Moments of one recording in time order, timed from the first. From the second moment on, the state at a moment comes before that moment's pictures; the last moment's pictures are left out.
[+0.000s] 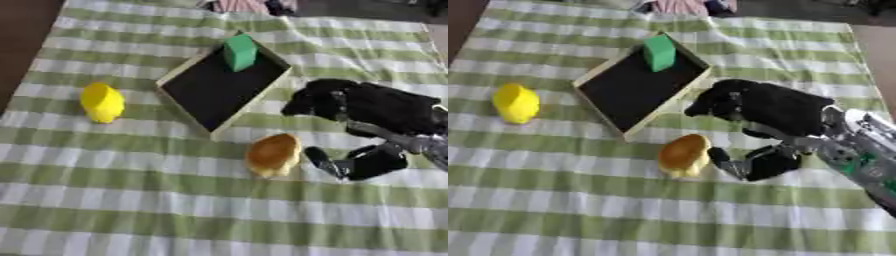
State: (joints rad) left arm -0.38 0.39 0.30 -1.98 0.19 -0.46 0.18; right arm -0.47 -0.95 0.42 -1.99 0.57 -0.19 0.22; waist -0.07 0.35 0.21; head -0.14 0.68
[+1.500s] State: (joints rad) left arm -0.39 0.38 0.29 -1.98 0.20 -0.45 0.15; right arm -0.49 -0.92 0.49 -1.99 0.65 -0.20 0.34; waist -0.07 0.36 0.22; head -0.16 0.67
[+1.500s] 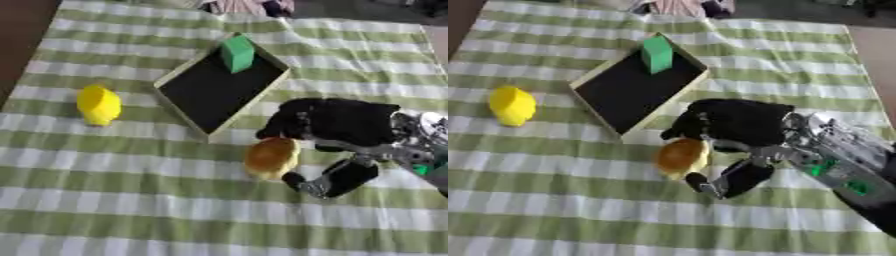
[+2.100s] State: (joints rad) left arm -0.40 0.37 0.28 -1.98 0.22 -0.45 0.14; right arm -0.49 -0.89 0.51 -1.97 0.74 -0.21 0.31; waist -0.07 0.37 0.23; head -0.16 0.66
